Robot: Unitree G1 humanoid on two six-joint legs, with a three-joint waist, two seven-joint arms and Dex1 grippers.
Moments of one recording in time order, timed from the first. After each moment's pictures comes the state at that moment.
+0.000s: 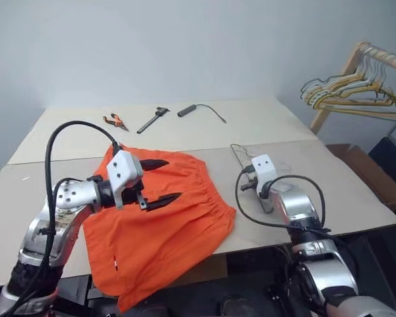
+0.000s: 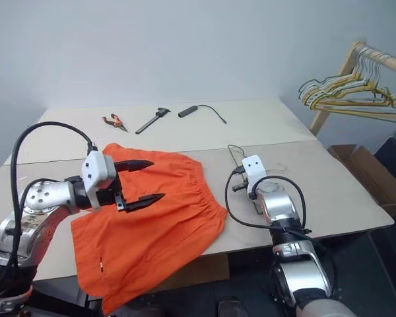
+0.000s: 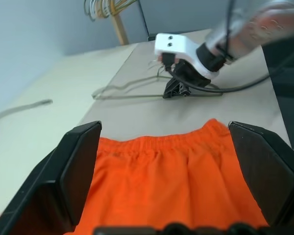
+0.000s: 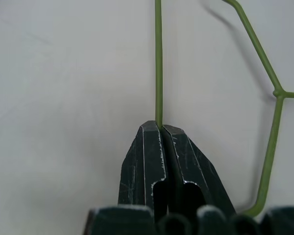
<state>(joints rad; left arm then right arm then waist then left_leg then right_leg) -0.25 0.65 0.05 -0.39 -0.51 0.50 -0.87 -0.58 -0.30 0.07 0.31 -0.05 0.68 0.26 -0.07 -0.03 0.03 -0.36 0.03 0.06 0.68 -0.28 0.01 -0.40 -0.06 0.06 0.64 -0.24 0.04</state>
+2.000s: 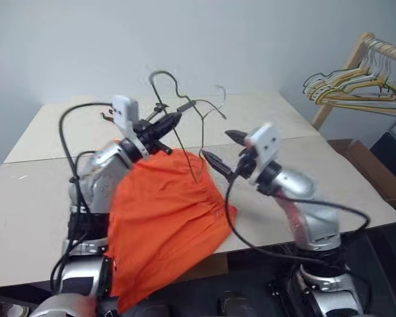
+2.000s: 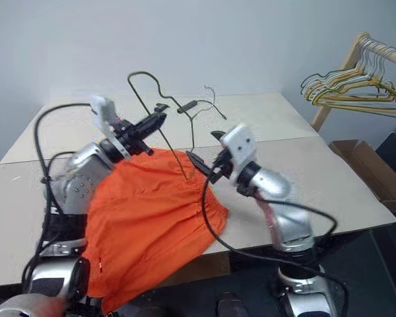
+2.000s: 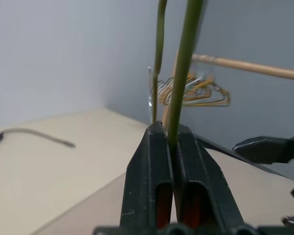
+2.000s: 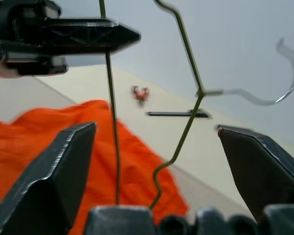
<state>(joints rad) -0.67 0.40 0.15 0.04 -0.68 0.51 -0.71 -0.46 -0.32 -0.01 -0.35 0.37 0.61 0.64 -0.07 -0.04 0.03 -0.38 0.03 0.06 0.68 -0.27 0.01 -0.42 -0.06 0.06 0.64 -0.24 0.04</state>
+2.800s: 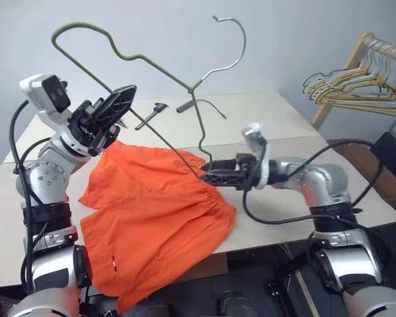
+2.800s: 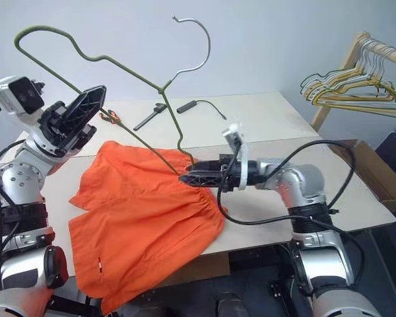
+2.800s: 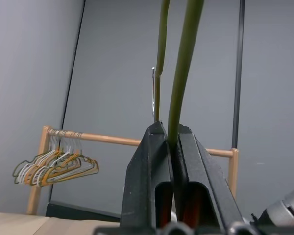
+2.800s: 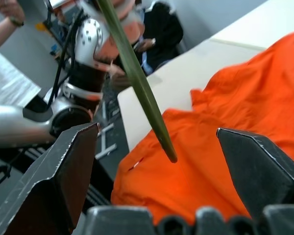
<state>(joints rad) -0.69 0.52 0.37 0.15 -1.10 0.70 -1.21 -0.73 -0.43 0.08 0.10 0.76 0.99 1.12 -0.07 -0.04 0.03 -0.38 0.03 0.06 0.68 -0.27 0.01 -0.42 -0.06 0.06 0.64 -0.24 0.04</state>
